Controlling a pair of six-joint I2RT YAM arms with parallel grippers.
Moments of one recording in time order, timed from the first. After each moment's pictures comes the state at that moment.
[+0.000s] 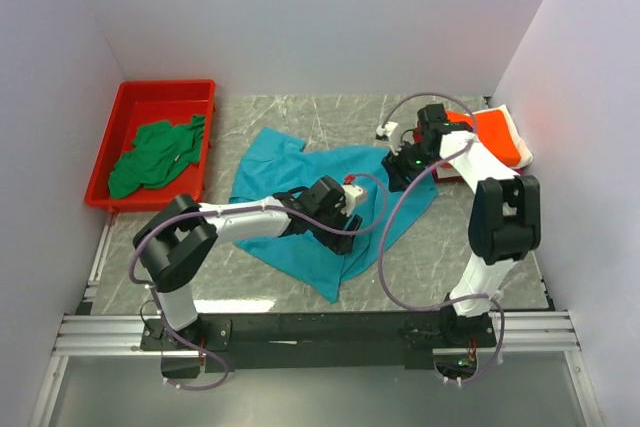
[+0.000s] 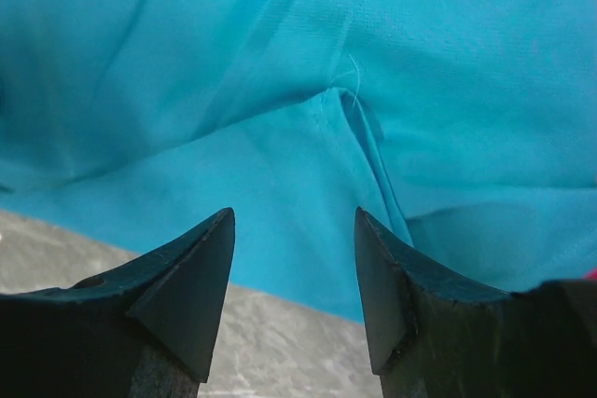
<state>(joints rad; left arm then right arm) -0.91 1.76 1.09 -0.21 0.23 -0.25 0.10 1.76 1.36 -0.83 -0.54 -0.81</state>
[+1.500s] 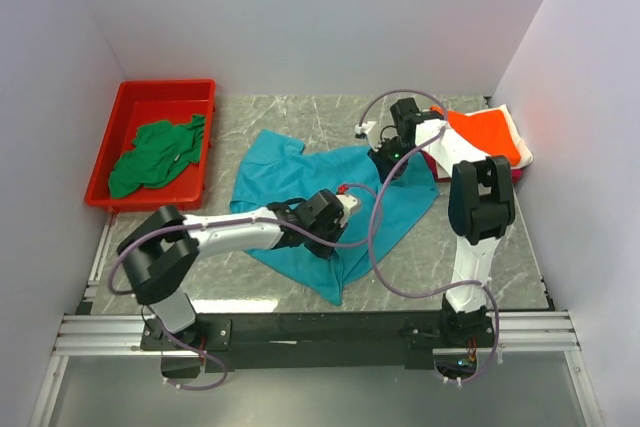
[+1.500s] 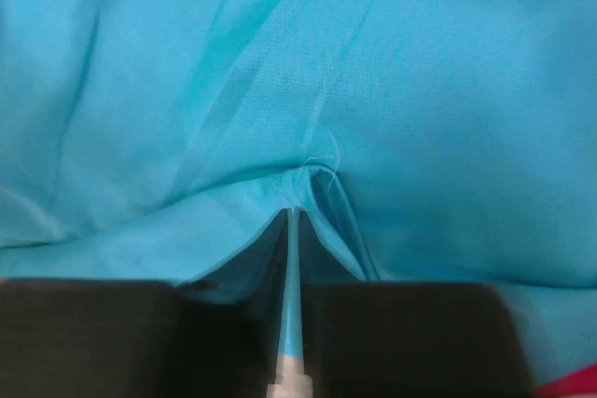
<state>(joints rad) -1.00 1.68 1.03 -0.31 0.05 -0.31 0.22 2.00 1.56 -0.89 -0.39 -0.72</state>
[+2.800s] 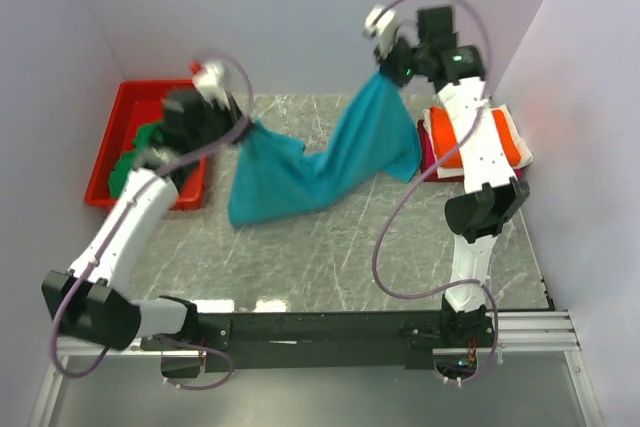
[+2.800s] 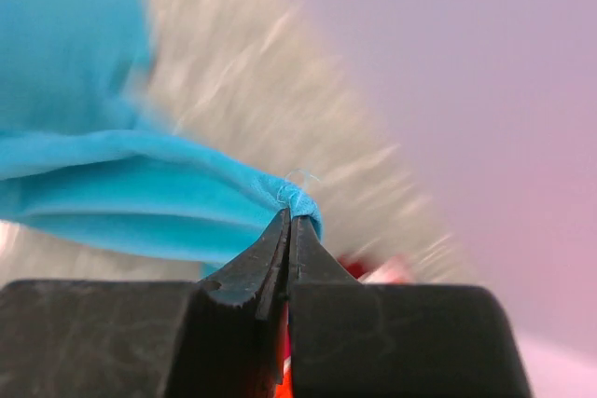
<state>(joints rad) -0.30 1.25 1.19 -0.30 0.23 -0.33 0.24 2.01 2.38 -1.04 -0.36 -0.68</state>
